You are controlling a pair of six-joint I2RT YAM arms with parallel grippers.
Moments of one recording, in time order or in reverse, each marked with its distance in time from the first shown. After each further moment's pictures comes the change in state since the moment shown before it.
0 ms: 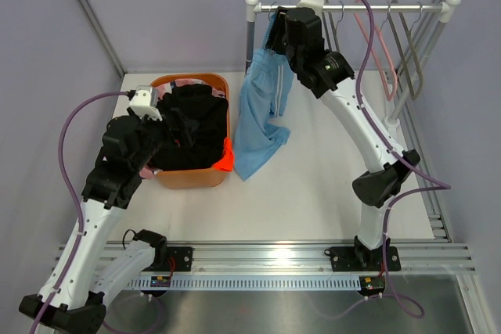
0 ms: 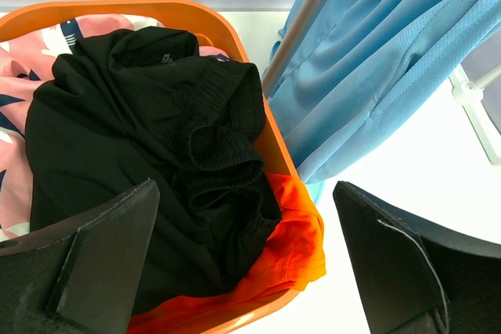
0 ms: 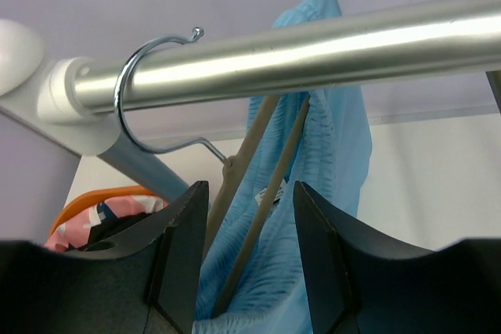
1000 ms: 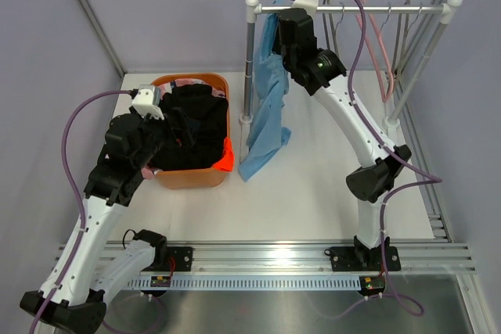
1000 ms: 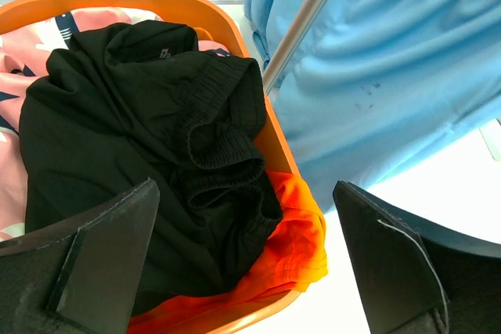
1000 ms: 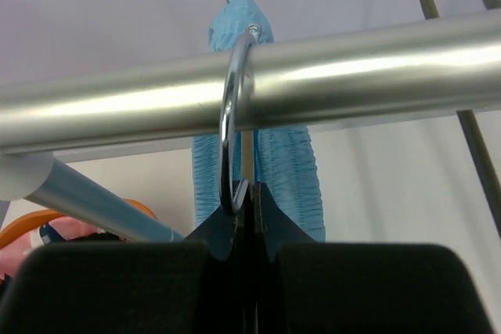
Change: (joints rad) left arm 0.000 0.021 -0.002 0.003 0.004 0.000; right arm 0.003 0.082 0.061 0.002 0.113 -0.059
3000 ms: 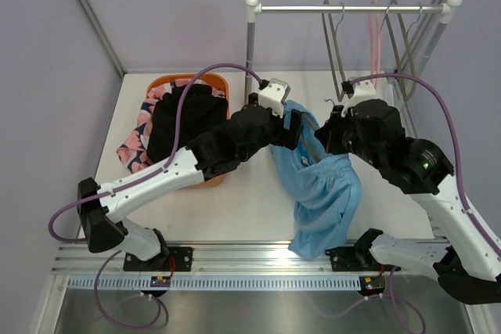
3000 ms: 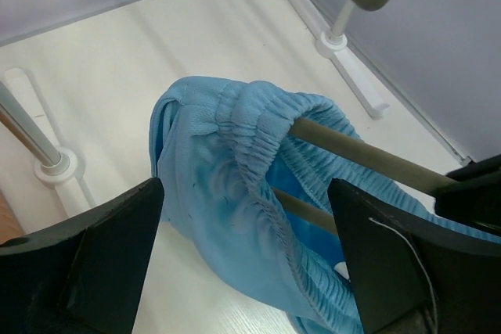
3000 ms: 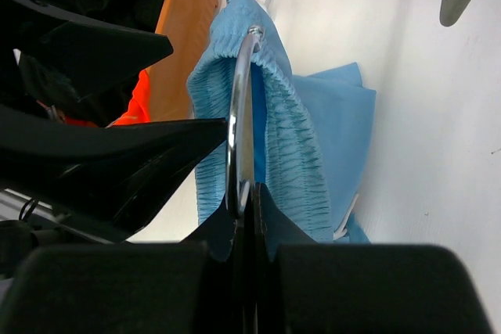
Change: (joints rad) left arm -0.745 0.629 0.402 0.202 -0.412 -0.036; right arm 0.113 -0.948 -0.859 -0.379 -0.345 0.120
